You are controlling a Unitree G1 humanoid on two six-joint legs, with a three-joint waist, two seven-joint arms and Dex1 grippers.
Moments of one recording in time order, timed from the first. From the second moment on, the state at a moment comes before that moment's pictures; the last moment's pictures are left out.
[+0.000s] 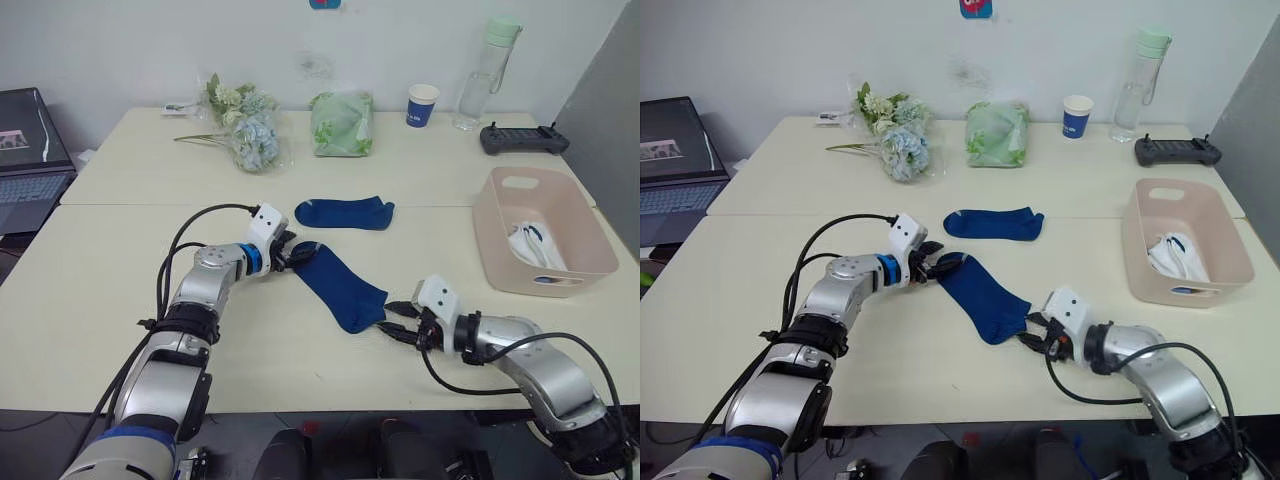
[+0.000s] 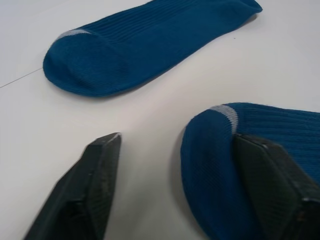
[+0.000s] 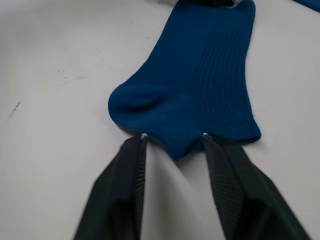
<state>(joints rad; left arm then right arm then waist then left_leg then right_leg) -0.77 0.41 -0.10 0.75 -0.14 0.17 -0.82 -0.16 -0.58 0.24 -0.36 0.26 0.55 0.76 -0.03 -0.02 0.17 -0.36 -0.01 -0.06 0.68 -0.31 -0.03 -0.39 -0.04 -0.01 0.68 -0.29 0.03</state>
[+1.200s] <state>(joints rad) -0.02 0.27 0.05 -0.48 -0.44 0.95 -0.42 -0.01 -0.80 0.01 -0.33 0.38 0.51 0.96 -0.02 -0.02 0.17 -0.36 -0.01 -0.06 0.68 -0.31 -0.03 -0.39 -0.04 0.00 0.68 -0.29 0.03</state>
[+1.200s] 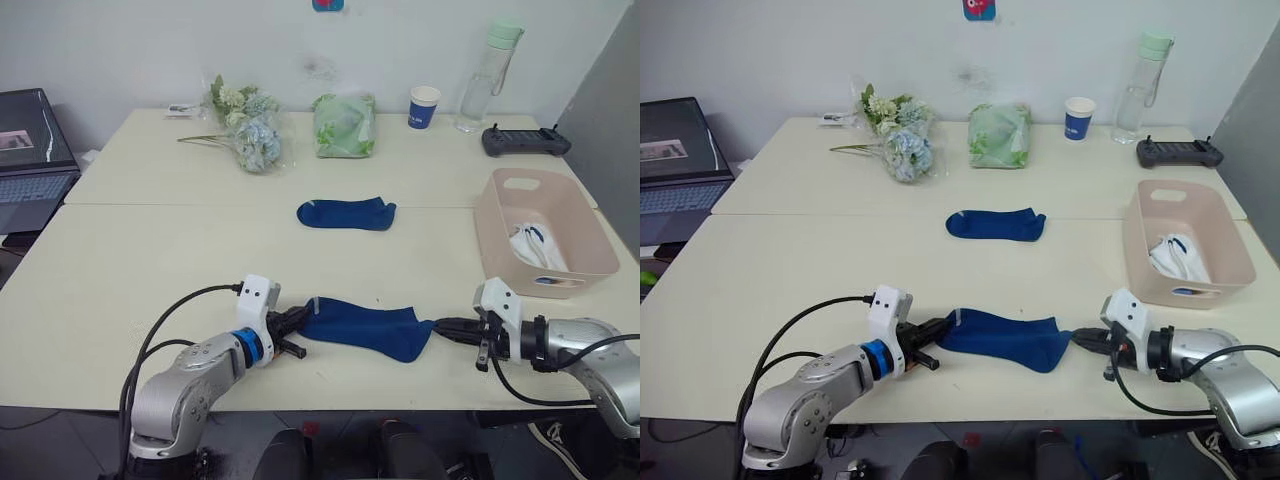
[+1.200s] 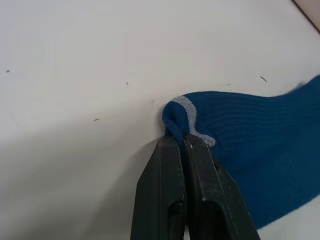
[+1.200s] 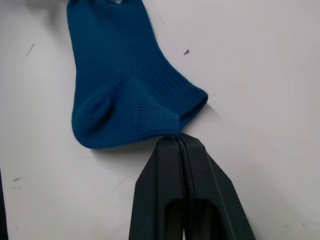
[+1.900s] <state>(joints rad) -0.27 0.61 -0.04 -0.07 -0.44 0.61 -0.93 0.06 -0.72 -0.12 -0.44 0.58 0.78 0.79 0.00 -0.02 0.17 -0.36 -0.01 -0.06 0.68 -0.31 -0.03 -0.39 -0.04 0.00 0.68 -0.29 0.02</state>
